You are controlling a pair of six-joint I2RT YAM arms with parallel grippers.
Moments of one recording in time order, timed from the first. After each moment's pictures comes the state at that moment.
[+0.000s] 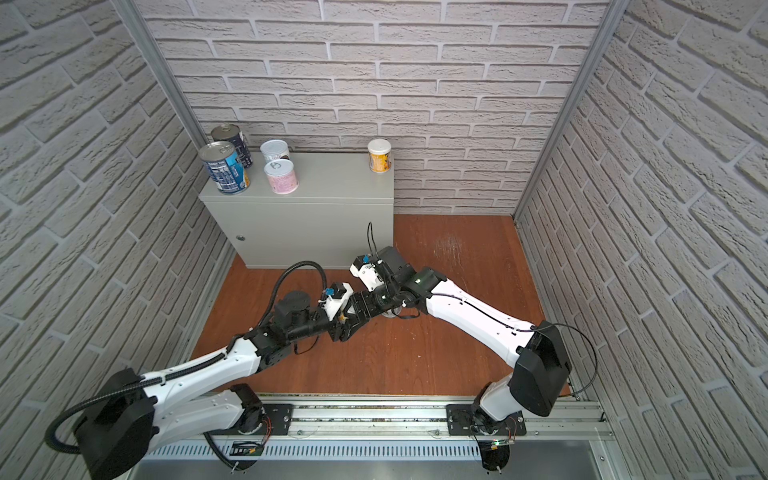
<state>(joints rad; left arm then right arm) -0.74 1.08 0.47 0.30 0.33 0.00 0.75 1.50 1.29 -0.69 -0.40 0.39</state>
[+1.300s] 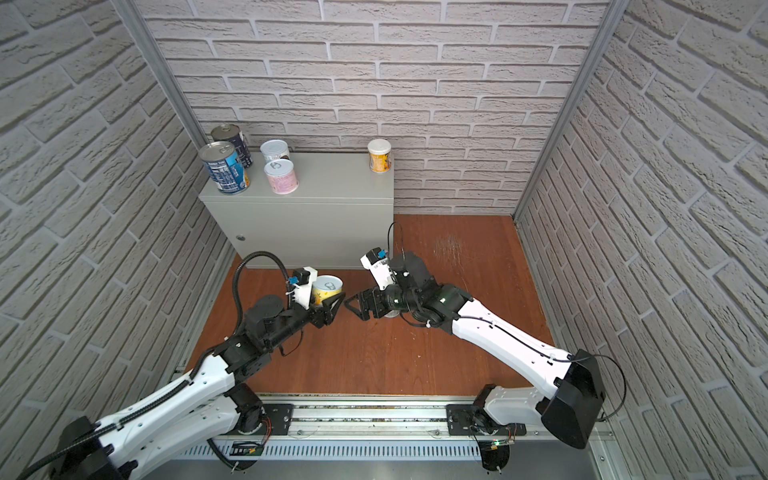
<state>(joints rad) -0.71 0.82 0.48 0.16 -0.01 -0.21 0.75 1.26 1.09 -0.42 -0.34 0.43</state>
